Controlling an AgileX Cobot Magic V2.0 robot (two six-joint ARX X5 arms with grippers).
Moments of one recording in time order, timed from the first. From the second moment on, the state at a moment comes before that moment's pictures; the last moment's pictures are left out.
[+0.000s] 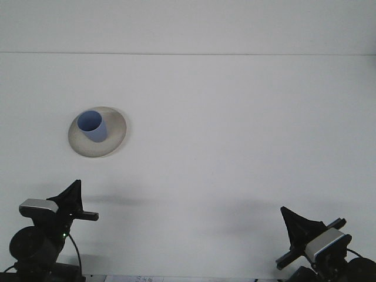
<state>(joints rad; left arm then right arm) -0.11 0.15 0.38 -0.24 -0.05 -0.08 0.68 0.10 0.69 -0.75 0.13 0.05</state>
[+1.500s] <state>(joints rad) -0.04 0.00 0.03 0.00 -0.17 -0.01 0.65 0.10 0.68 -0.74 0.13 0.03</state>
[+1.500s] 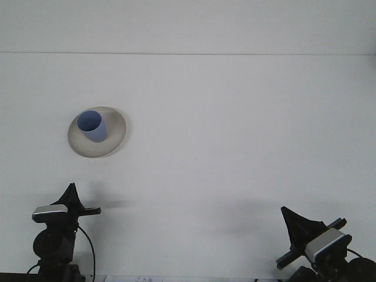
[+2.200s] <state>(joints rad) -0.04 0.00 0.03 0.00 -0.17 -0.01 -0.08 0.00 0.01 -0.09 -0.07 0.09</state>
